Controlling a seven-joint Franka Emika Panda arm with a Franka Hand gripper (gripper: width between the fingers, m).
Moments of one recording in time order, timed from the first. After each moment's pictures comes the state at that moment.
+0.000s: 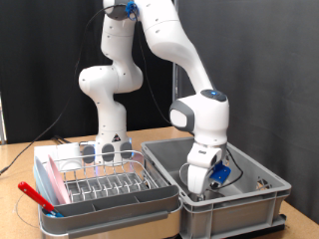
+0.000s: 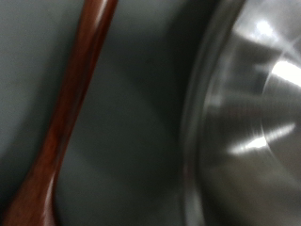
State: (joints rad) arm 0.16 0.30 0.11 -2.35 -0.04 2.68 0.44
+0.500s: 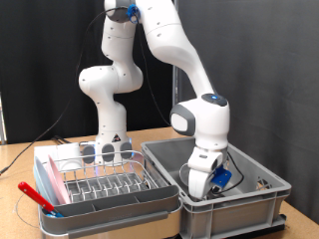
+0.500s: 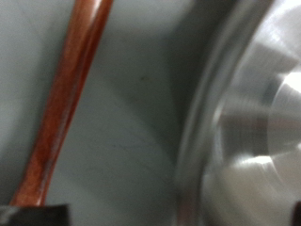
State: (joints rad) arm 0.16 0.33 0.11 -2.33 -0.04 2.69 0.44
